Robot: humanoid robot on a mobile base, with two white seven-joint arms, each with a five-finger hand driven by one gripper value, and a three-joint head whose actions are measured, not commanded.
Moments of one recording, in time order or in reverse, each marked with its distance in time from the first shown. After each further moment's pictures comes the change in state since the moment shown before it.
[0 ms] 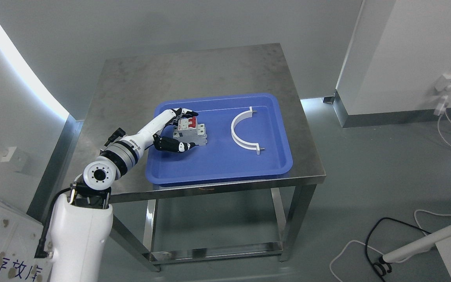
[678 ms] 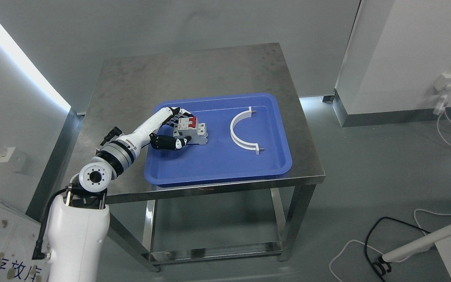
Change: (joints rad) left arm 0.002 -0.015 0.034 0.010 -0.009 -0.109 0.002; right arm 0.000 0.000 0.000 0.000 0.000 0.000 0.000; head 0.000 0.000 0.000
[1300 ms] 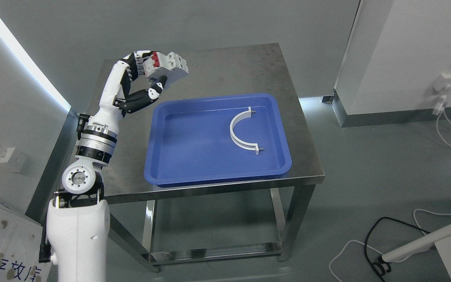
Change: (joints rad) left arm 0.007 -0.101 0.164 -0.009 0.453 -0.187 0.414; right arm 0.000 0.000 0.000 0.000 0.000 0.000 0.002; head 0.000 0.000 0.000
